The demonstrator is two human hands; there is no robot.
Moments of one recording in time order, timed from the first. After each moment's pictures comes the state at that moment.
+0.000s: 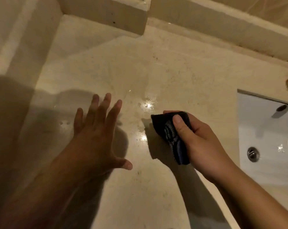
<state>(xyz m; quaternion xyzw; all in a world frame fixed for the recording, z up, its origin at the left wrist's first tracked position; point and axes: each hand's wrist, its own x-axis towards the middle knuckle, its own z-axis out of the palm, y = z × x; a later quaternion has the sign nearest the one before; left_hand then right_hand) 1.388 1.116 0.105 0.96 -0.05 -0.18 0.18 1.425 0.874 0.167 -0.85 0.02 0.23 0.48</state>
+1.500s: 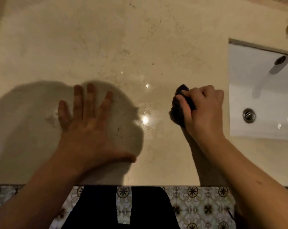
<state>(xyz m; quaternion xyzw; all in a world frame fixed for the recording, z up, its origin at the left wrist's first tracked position) 1.314 1.054 0.099 0.98 -0.01 -0.17 0.11 1.380 0.783 0.090 -0.98 -0.04 -0.07 0.17</state>
